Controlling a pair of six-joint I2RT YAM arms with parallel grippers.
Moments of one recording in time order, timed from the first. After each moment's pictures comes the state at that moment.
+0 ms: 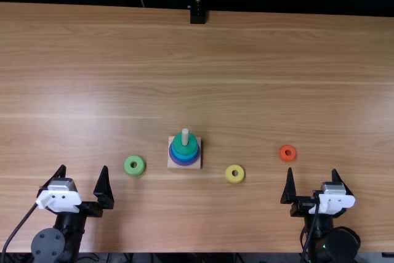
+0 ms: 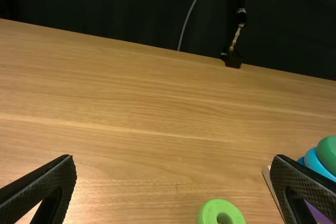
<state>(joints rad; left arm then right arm) -0.08 0.01 0.05 -0.14 0.01 -0.24 -0.04 0.03 0.03 -0.10 0.00 -0.08</state>
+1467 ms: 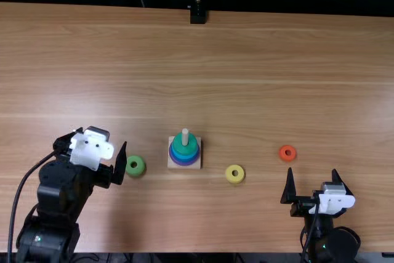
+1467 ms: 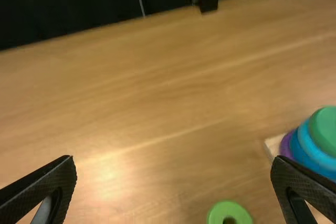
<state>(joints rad) -0.18 0.82 0.55 -0.18 0.06 0.11 -0.04 0.03 0.03 -0.10 0.00 -0.08</state>
